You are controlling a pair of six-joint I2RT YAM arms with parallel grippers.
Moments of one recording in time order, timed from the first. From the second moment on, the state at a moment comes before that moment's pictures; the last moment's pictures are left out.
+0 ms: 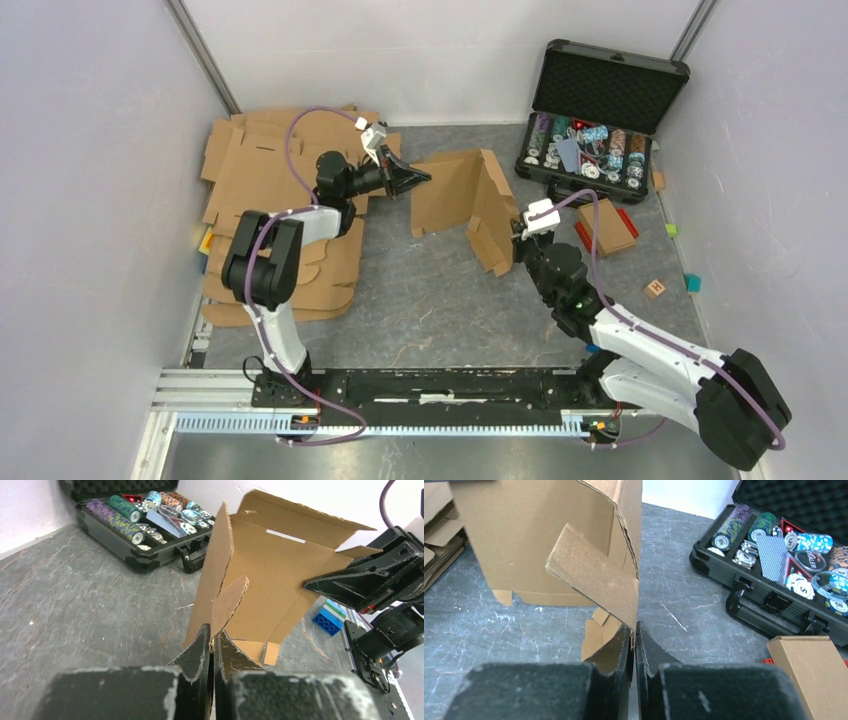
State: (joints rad) left arm -0.26 1.95 1.11 1.06 1.02 -0.52; right arm 0.68 0.94 0.37 0.50 0.40 -0.06
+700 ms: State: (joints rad) left arm -0.35 1.34 0.57 0.67 0.44 -0.41; right arm 0.69 1.11 0.52 0.45 0.35 -0.08
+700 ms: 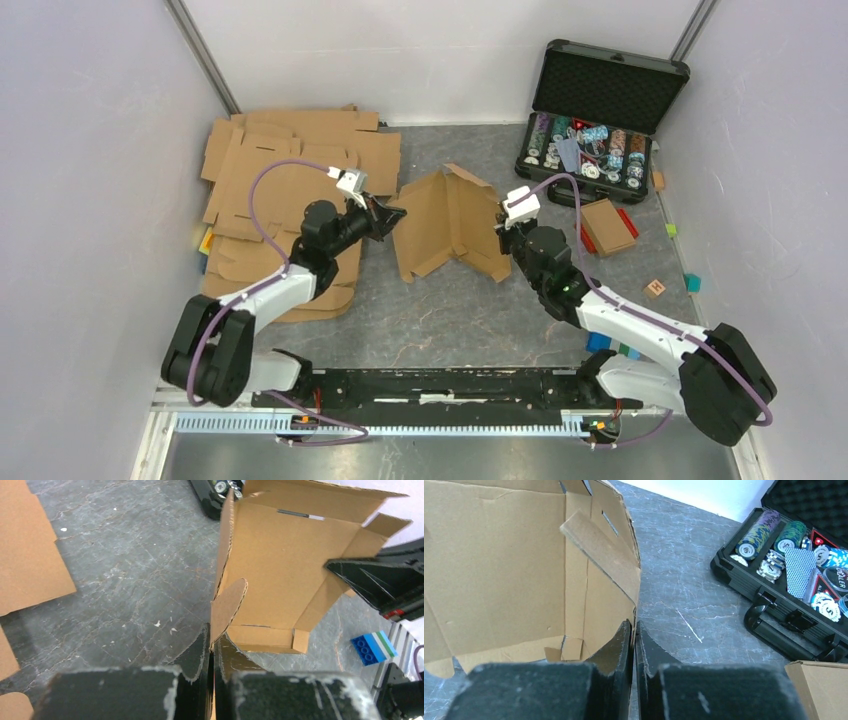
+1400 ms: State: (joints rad) left arm -0.71 0.96 0.46 0.42 0.13 -0.14; right arm 0.68 1.00 0.24 0.44 0.41 -0.05
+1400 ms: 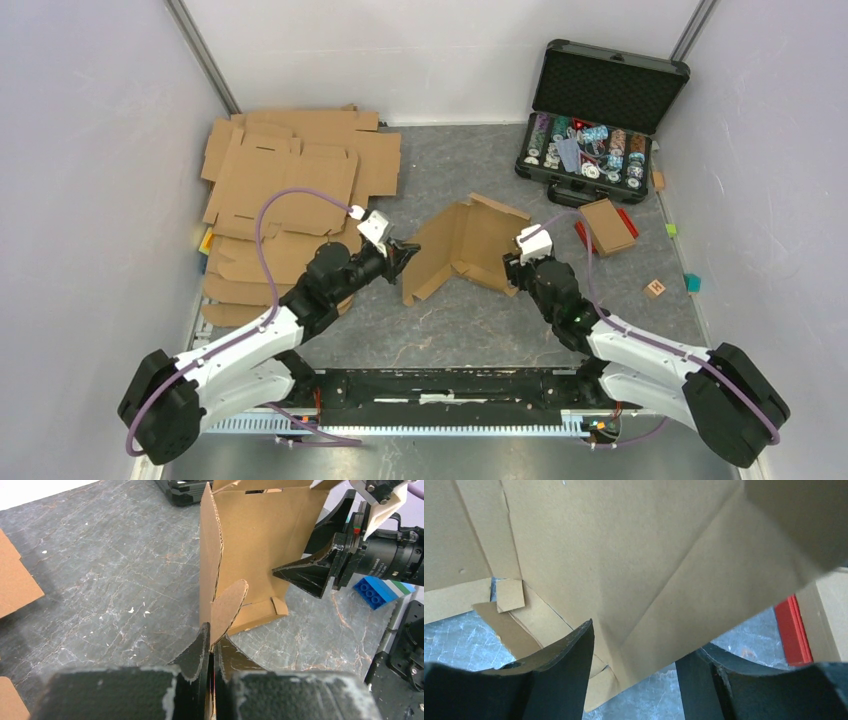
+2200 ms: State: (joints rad) left arm -0.76 0.88 0.39 0.41 0.12 -0.13; right arm 0.68 0.89 0.09 0.40 0.42 0.10
